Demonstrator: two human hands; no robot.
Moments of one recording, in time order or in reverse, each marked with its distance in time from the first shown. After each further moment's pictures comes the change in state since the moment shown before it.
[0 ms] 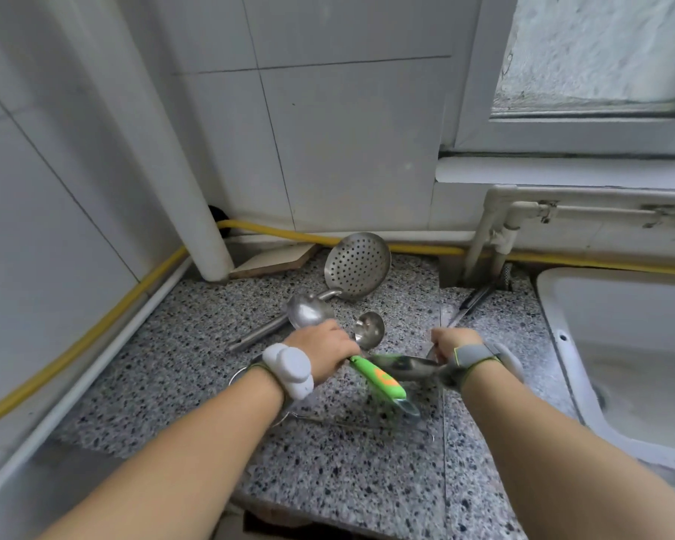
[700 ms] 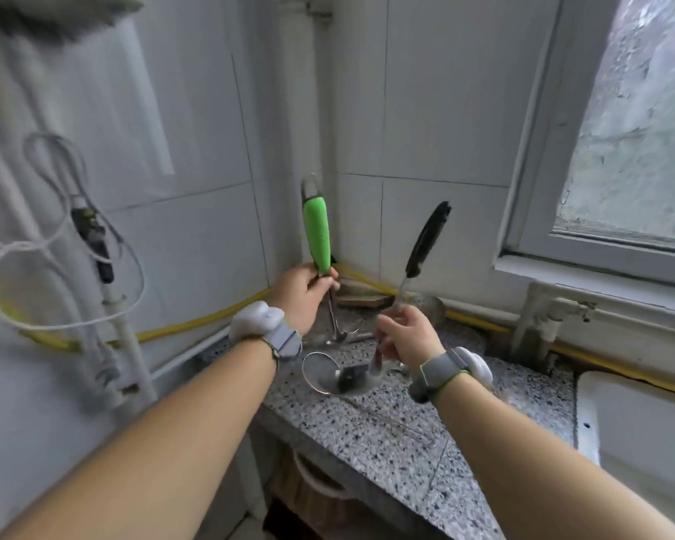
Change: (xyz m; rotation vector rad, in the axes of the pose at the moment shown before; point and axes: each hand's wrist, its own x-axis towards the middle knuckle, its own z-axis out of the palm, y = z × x) left_hand -0.165 0.096 -0.125 -0.806 1.115 -0.722; right_hand -0.193 -0.026 0.001 0.294 -0.445 -0.805
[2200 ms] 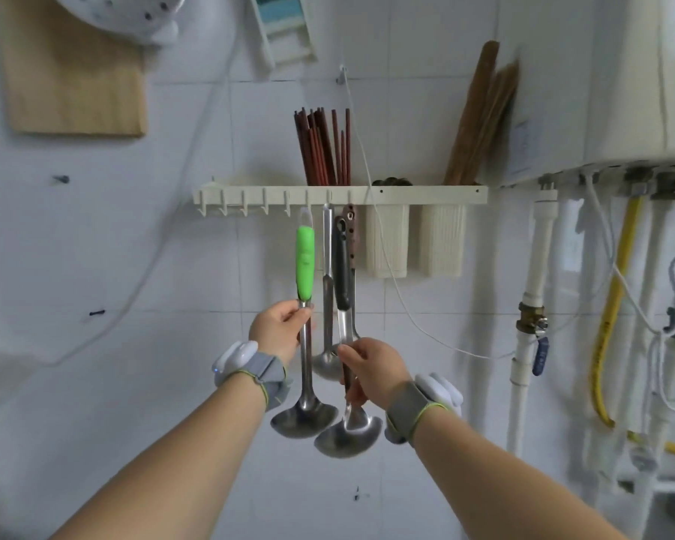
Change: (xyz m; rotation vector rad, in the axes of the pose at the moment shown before) left_hand -0.396 -0.031 -0.638 0.116 1.073 -0.314; right_hand -0.460 -0.154 0.568 -0.204 -1.070 -0.470
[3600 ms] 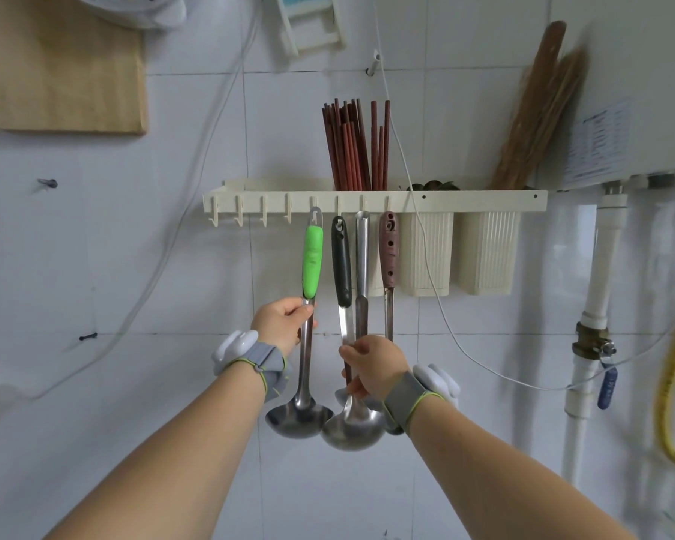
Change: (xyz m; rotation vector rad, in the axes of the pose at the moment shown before) left_hand 0.100 -0.028 -0.027 0.013 -0.071 -0.029; right_hand 0.087 -0.026 0.045 0.006 0.023 0.093
